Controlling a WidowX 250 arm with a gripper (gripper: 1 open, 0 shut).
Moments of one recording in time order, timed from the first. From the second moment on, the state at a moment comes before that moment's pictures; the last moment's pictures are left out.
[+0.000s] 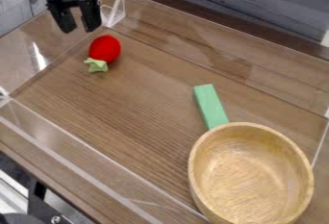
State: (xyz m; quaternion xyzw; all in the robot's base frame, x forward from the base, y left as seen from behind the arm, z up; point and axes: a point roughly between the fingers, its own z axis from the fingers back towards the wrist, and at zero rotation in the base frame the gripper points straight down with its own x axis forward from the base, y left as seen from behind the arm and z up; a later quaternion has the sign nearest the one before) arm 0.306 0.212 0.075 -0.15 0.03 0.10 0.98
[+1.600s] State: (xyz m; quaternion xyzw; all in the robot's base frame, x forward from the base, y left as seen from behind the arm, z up) arm 0.318 0.207 0.096 -0.16 0.03 0.13 0.98
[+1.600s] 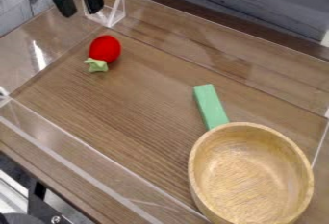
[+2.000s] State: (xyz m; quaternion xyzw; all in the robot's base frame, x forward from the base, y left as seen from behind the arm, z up) arm 0.319 0.209 0.103 -0.16 0.03 0.13 0.98
